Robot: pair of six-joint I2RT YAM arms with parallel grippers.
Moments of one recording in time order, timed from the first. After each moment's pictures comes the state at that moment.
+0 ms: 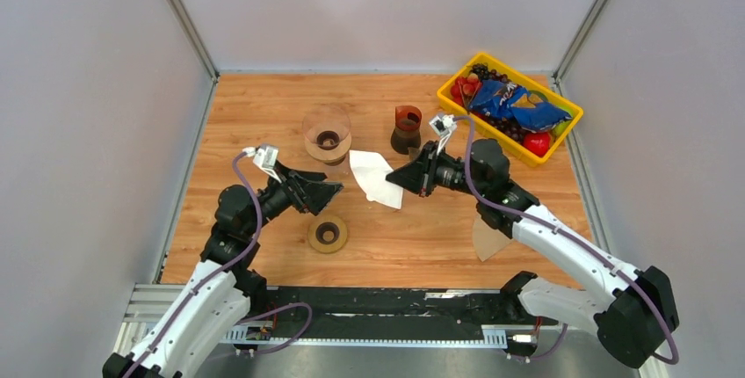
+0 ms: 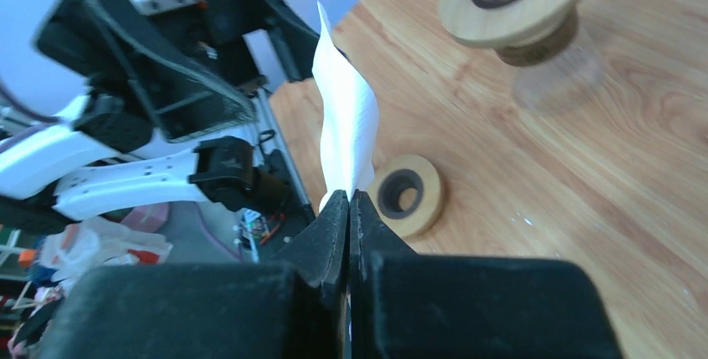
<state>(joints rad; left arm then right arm) -0.37 0.53 0.37 0.21 0.44 -0.66 0.65 1.06 0.75 0.16 -0.50 0.57</state>
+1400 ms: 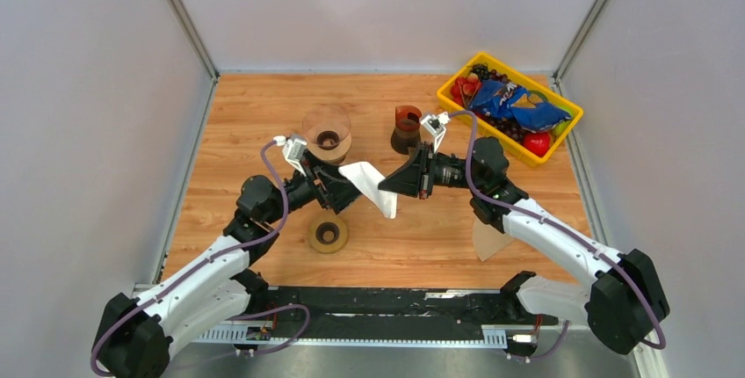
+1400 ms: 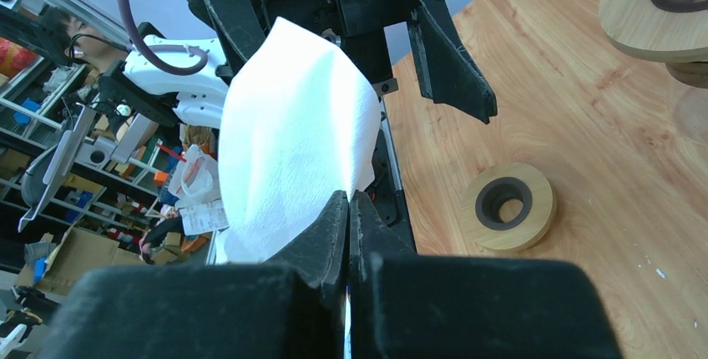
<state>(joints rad) -0.57 0.82 0.41 0.57 0.46 -0.69 0.61 1.14 0.72 0.50 -0.85 0.79</state>
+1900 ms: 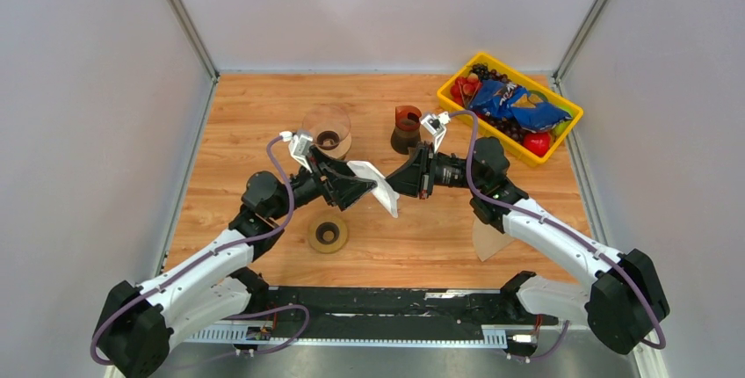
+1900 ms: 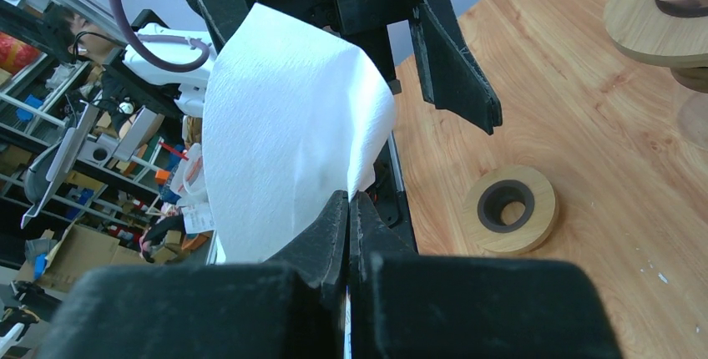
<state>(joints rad) -0.62 0.89 0.45 0.63 0.45 -0.71 0.61 1.14 0.72 0.51 -0.86 0.79</state>
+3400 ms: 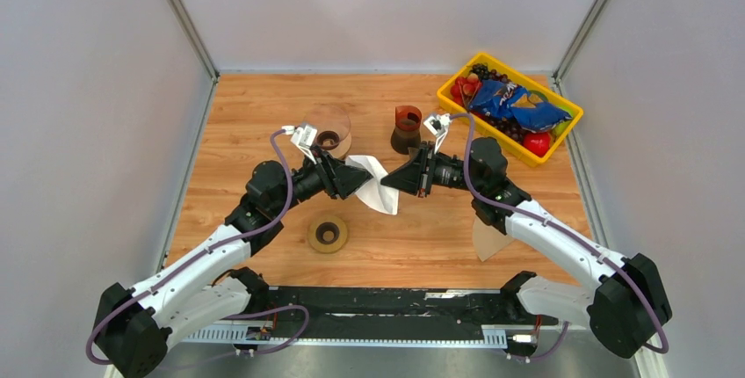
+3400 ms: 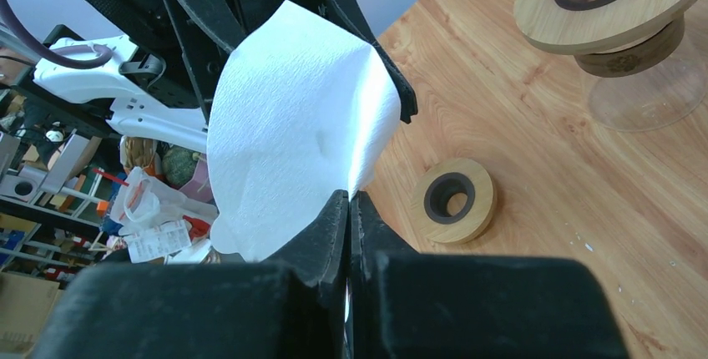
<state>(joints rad) -0.65 0.89 0.56 0.37 0.33 -0.70 0.61 1.12 0.72 0.38 -0.73 0.68</state>
